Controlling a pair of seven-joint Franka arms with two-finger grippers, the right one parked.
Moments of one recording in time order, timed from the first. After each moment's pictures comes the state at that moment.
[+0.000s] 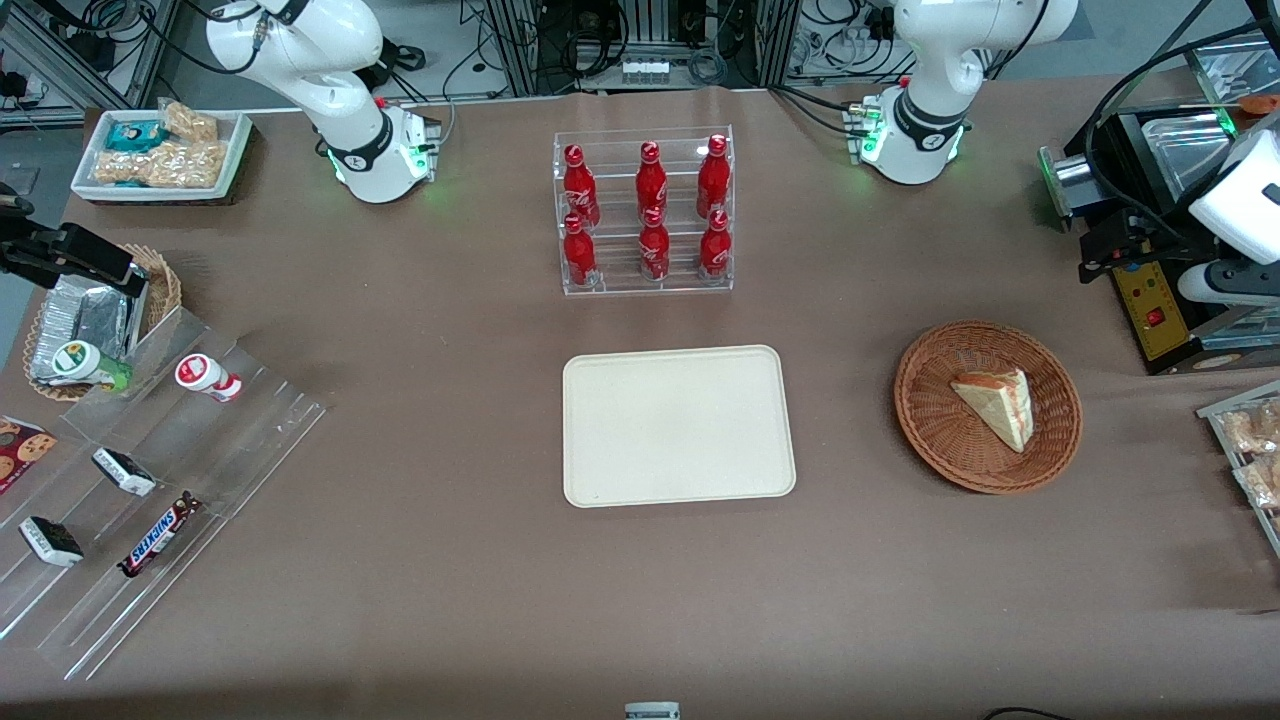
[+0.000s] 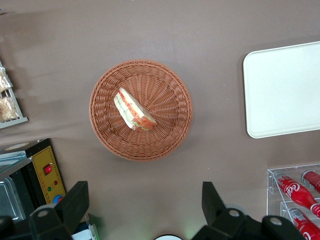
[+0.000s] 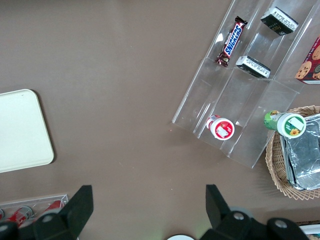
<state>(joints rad) -0.06 -0.01 0.02 -1.56 0.01 1.49 0.06</state>
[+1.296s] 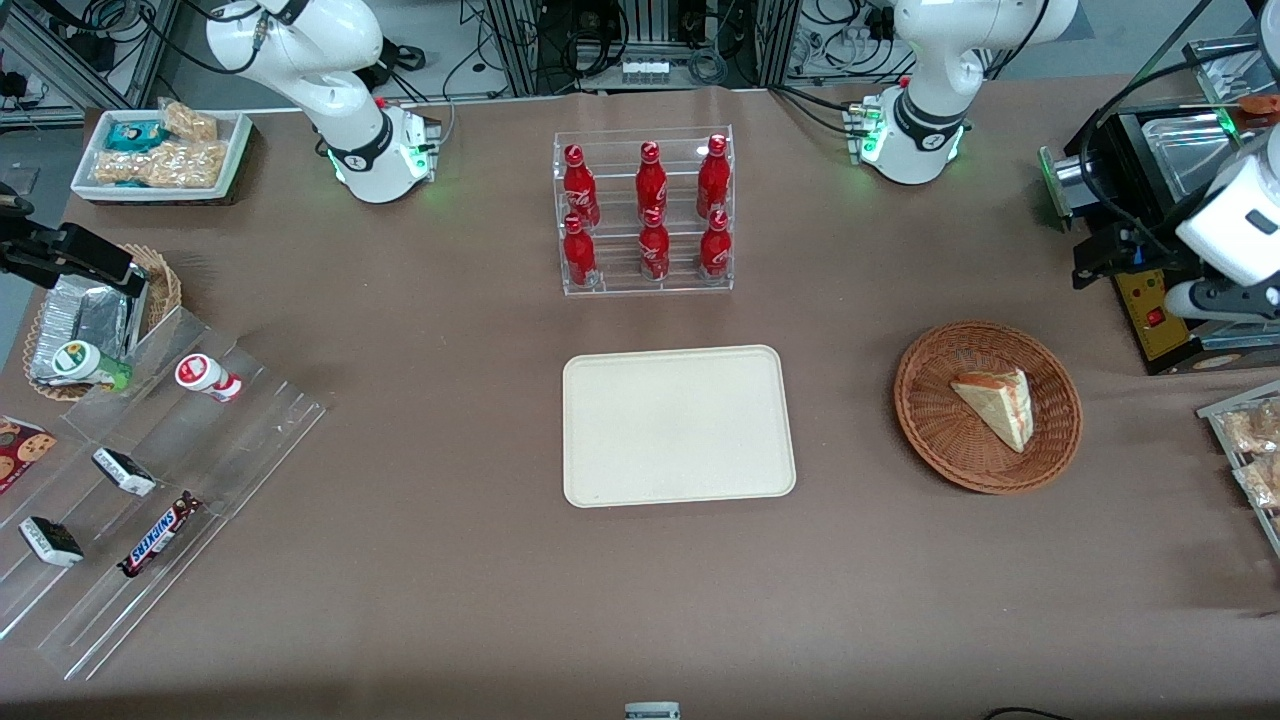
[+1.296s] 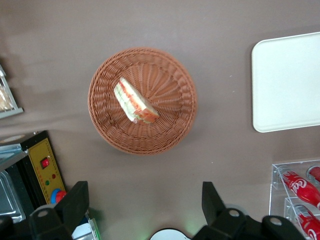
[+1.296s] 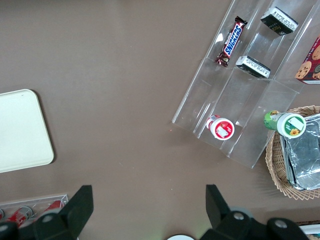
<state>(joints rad) -0.04 0.01 0.03 -1.62 0.01 1.51 0.07</state>
